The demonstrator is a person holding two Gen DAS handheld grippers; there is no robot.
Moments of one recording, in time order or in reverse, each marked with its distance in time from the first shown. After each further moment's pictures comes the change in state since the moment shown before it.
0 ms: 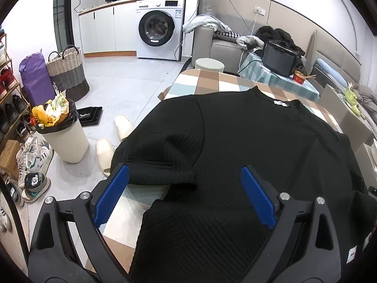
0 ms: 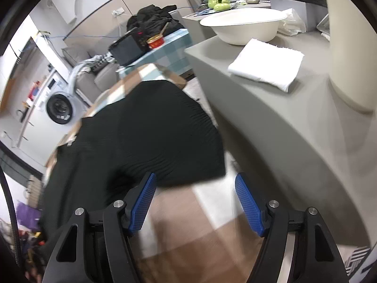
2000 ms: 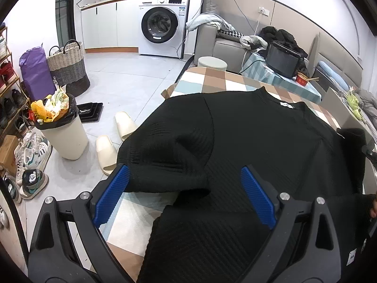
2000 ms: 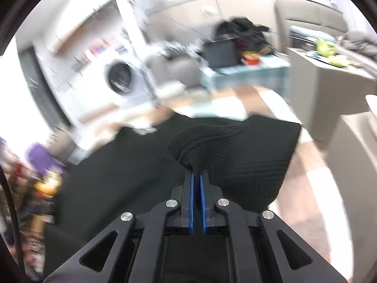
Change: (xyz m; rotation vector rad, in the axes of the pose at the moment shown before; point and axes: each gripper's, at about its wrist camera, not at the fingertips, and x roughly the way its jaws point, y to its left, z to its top) left arm 0.011 0.020 0.003 -0.027 0.006 0.002; right arm 0.033 0.187 0.021 -0.414 -0.090 0.343
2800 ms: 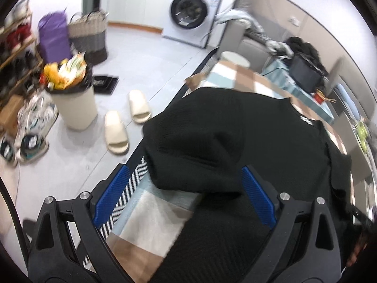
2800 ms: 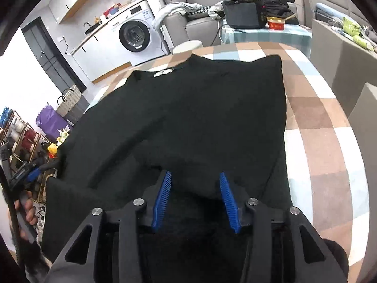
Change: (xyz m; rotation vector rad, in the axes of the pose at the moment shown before) left arm 0.021 0.058 -0.001 -0.231 0.106 0.050; right arm 0.018 0.007 -0.043 -0.062 0.265 0.008
